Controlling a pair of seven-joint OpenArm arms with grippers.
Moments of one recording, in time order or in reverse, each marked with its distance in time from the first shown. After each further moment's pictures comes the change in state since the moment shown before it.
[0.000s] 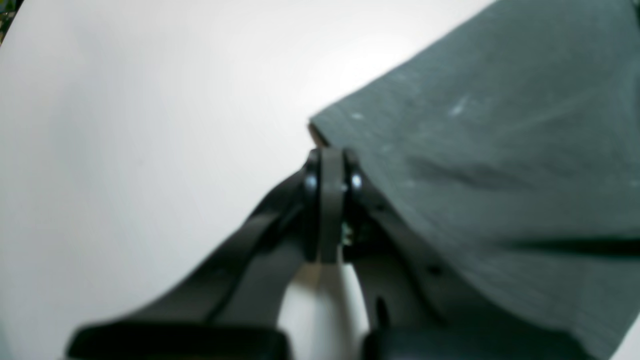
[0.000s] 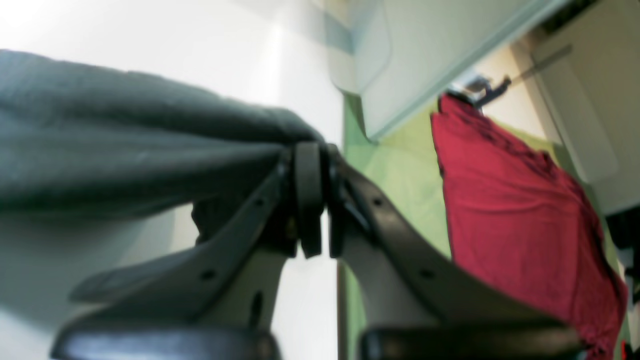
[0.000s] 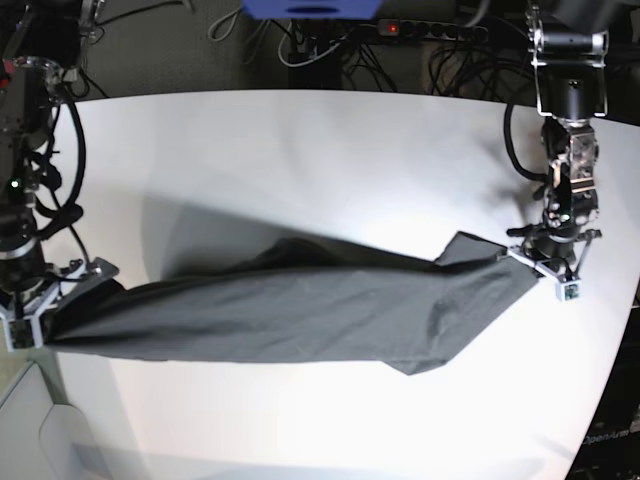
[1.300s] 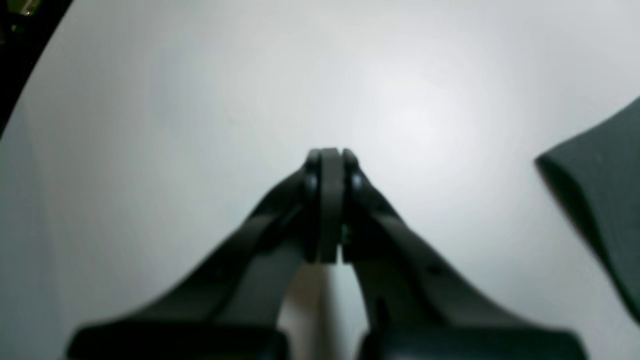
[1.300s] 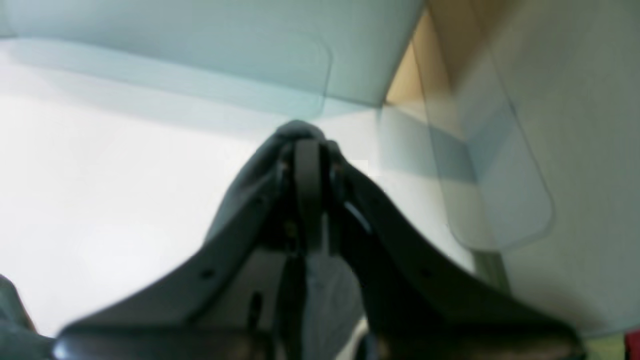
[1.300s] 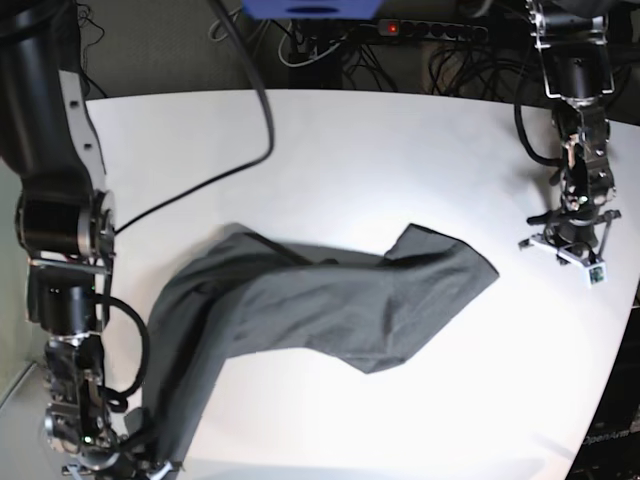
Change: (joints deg) left arm 5.0 -0.1 -6.9 6.1 0.2 0.0 0.9; right arm 54.4 -8.4 -17.9 -77.9 -1.3 -1.0 30.1
